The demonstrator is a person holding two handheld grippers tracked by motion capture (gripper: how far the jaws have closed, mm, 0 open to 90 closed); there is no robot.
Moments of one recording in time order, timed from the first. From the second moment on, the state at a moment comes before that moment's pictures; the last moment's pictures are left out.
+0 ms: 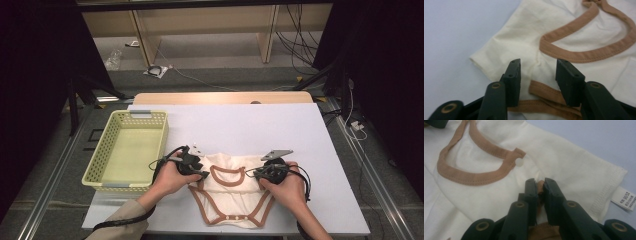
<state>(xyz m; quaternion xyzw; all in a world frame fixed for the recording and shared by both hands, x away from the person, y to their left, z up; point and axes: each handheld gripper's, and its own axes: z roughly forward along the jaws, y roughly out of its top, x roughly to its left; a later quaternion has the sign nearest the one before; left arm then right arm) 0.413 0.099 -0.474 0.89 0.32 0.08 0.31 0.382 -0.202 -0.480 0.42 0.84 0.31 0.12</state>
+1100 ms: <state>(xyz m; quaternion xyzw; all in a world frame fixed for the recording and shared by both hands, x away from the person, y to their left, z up) 0.405 0.106 -0.438 0.86 0.31 0.11 0.40 0.370 -0.214 -0.455 0.43 0.79 0.40 0.18</state>
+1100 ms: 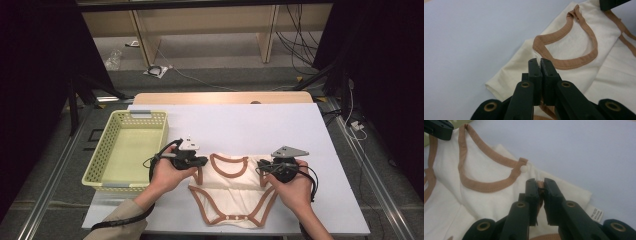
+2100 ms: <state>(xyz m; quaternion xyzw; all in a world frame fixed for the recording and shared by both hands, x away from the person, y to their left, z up) 0.380 0.118 -0.409 0.82 0.28 0.13 0.48 0.328 -0.221 -0.424 0.41 0.74 0.47 0.25</state>
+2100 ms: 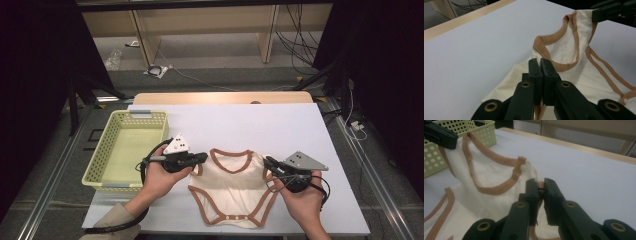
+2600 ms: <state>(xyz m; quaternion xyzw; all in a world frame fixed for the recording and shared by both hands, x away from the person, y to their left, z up) 0.489 0.102 -0.375 0.78 0.35 0.19 0.48 0.441 -0.203 -0.390 0.41 0.73 0.46 0.30</state>
